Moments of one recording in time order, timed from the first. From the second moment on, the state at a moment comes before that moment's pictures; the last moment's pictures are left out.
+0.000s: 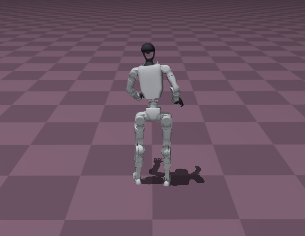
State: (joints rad) left arm -0.42 0.46 -0.63 0.67 0.47 0.07 0.65; right arm 0.09 -0.35 0.42 0.45 0.05 -0.23 -0.68; waist -0.10 -0.12 0.02; left_leg -0.22 0.11 0.25 -0.02 -0.07 -0.11; right_leg -0.20 -0.03 -0.07 -0.04 -0.01 0.18
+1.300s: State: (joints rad) left arm -0.52 0.41 -0.71 0.41 0.29 -0.03 0.27; right arm 0.02 -0.47 0.37 0.22 -0.05 -0.14 -0.39; waist -0.04 -0.14 0.07; left_leg -0.22 0.14 0.20 -0.02 -0.07 -0.14; right_leg -0.16 0.00 -0.15 -0.01 -0.03 0.11
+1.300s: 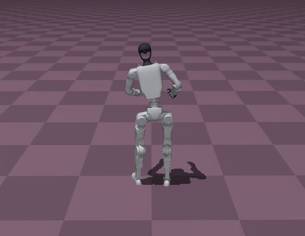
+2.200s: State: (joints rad) left arm -0.18 0.54 -0.41 0.07 0.25 -0.13 0.18; right arm 0.09 -0.36 0.25 0.06 0.16 -0.21 -0.27; waist -0.07 -0.11 0.02; left_leg -0.09 0.02 0.27 0.04 -0.26 0.03; right_leg -0.39 -0.12 -0.14 0.18 -0.08 0.17
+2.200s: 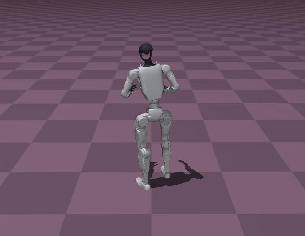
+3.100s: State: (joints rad) left arm -0.14 0.57 -0.35 -0.02 0.32 -0.18 0.32; right arm -0.01 -0.56 0.32 -0.02 -0.01 -0.26 -0.30; waist -0.02 -0.10 -0.03; left_leg -0.18 0.05 0.21 0.92 -0.39 0.05; right_leg -0.34 -0.06 -0.13 0.38 -0.34 0.01
